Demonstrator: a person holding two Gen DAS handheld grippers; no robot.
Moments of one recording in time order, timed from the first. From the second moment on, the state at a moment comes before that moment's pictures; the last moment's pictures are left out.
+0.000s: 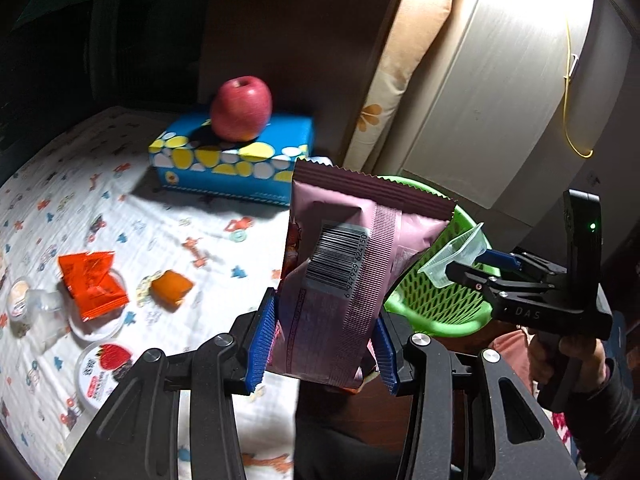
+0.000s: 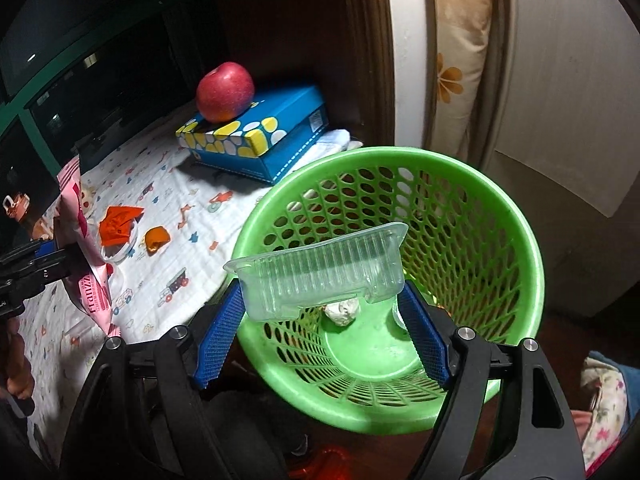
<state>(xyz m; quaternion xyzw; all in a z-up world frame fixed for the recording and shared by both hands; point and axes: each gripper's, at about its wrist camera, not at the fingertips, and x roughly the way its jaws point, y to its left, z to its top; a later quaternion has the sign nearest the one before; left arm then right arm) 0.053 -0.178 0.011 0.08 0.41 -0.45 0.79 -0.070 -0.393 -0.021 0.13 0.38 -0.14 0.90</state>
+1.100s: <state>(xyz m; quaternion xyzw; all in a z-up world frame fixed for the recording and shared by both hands) 0.034 -0.302 -0.007 0.08 0.45 -0.48 0.75 -0.128 -0.446 -0.018 0.17 0.36 -0.18 0.90</state>
